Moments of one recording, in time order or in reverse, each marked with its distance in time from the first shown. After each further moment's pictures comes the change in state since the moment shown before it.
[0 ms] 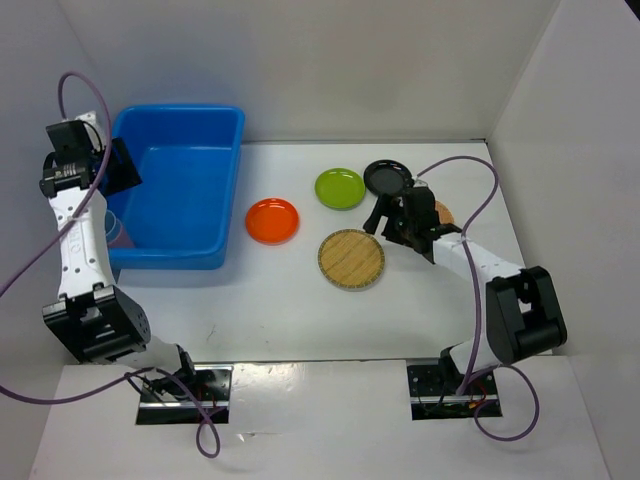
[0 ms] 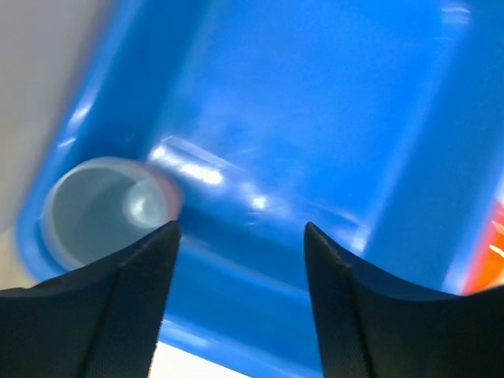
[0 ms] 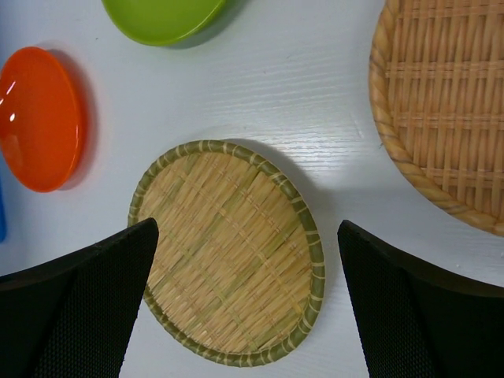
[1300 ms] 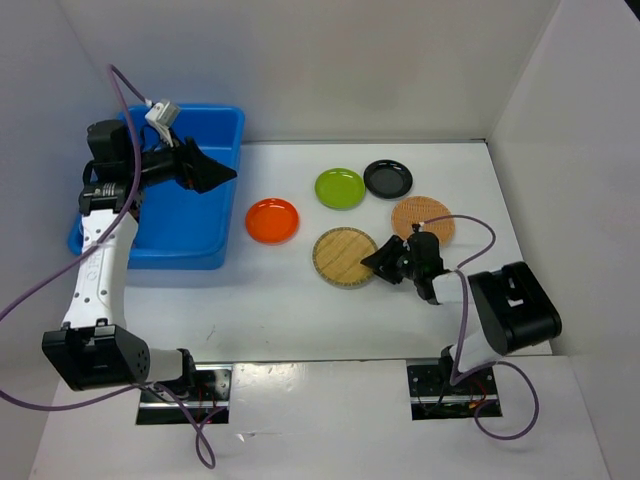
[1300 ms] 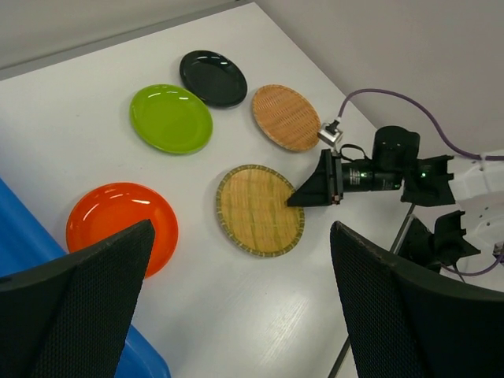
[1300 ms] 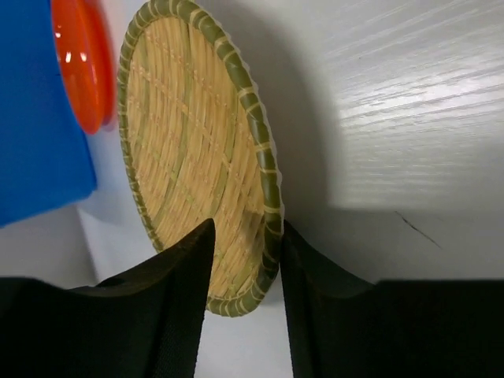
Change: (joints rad) left arm -0.280 -0.202 -0.193 0.373 1.004 -0.059; right arm -0.031 0.034 -0.459 0.556 -0.250 0.346
